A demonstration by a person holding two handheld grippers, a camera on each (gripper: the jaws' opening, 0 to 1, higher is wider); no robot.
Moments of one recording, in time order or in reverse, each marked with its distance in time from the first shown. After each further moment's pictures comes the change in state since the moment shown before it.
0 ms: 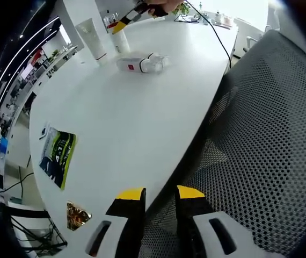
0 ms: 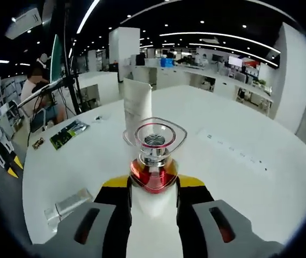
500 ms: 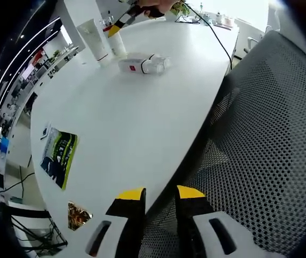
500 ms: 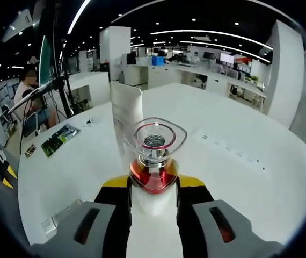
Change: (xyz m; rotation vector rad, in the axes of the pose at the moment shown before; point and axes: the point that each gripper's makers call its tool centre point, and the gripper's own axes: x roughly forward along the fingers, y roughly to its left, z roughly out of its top) left arm -0.001 0.001 0.002 -0.003 -0.005 0.008; right arm 0.013 -0.006 0.008 0.031 0.013 -0.046
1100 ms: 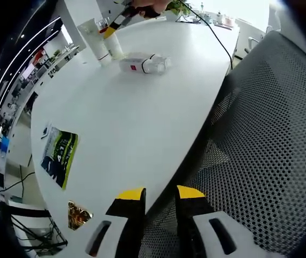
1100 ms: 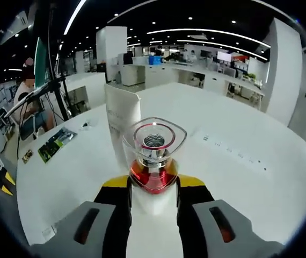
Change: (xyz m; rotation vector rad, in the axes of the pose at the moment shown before) left arm -0.002 0.000 0.001 -0.002 0.002 0.003; right arm 0.011 0.000 0.006 0.021 0.005 -0.015
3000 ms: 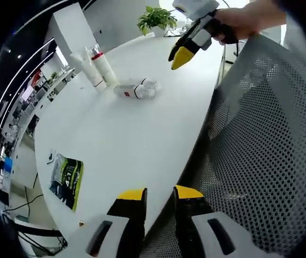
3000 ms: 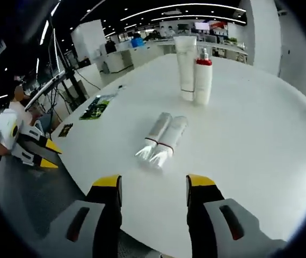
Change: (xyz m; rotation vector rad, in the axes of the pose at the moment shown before) left arm -0.014 -0.004 0.027 0.106 -0.146 0.020; right arm -0.139 0.173 -0.132 0.207 0.169 -0.042
